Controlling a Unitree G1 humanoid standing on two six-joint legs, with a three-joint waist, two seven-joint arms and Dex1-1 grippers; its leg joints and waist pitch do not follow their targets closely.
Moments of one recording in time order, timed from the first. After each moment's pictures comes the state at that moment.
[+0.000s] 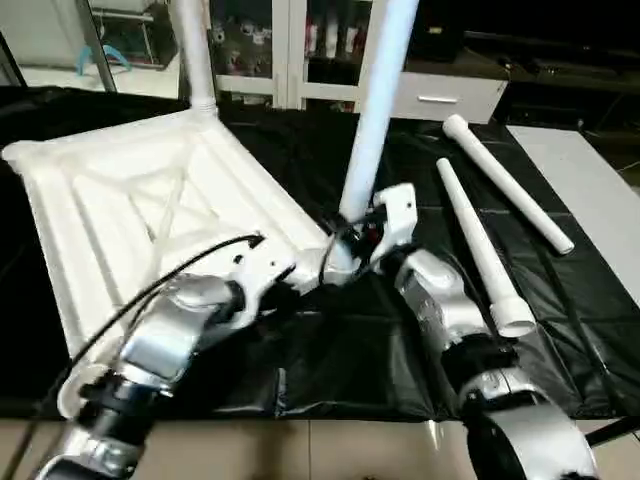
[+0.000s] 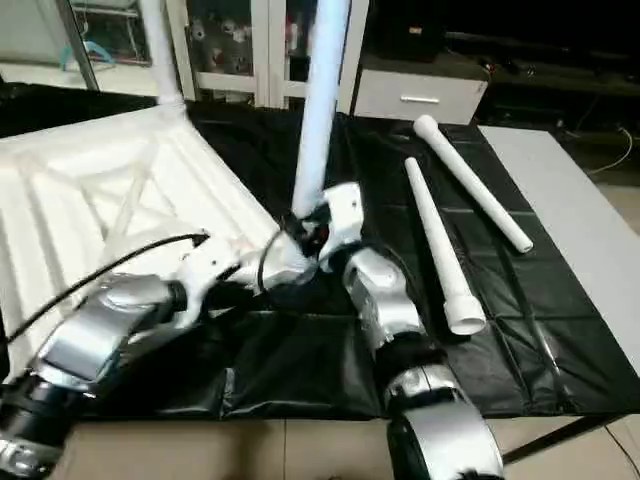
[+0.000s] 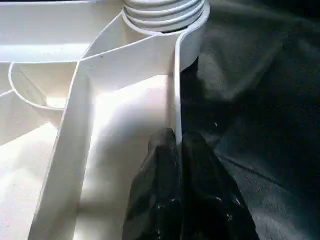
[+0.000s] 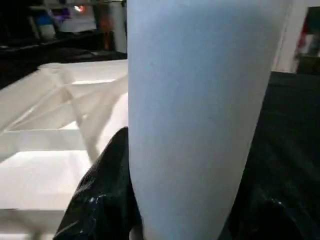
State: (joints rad) left arm -0.43 0.40 -0.28 0.09 0.04 0.62 -0.80; right arm -0.69 -0.02 0.01 0.87 0.23 -0.16 0.56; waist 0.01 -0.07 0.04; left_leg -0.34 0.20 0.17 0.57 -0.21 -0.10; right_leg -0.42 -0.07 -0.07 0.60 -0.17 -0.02
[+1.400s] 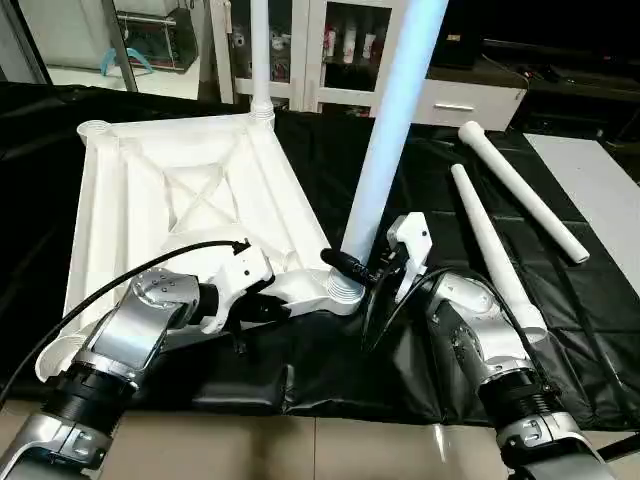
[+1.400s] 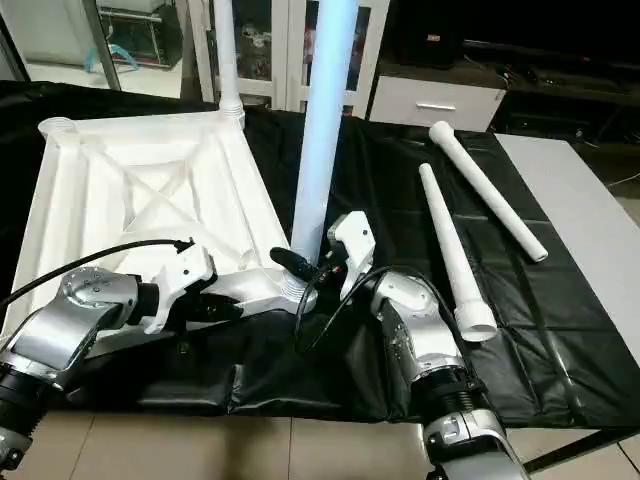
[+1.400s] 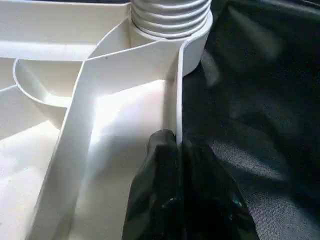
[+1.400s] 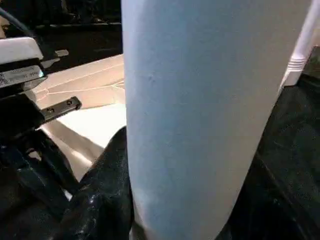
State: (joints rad) left arm -0.45 0.50 -0.27 0.26 -0.03 0.36 -1.06; right arm -0.49 -0.14 0.12 0.57 0.22 -0.08 0.79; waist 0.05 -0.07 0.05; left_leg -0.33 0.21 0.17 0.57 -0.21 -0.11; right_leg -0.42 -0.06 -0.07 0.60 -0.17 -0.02
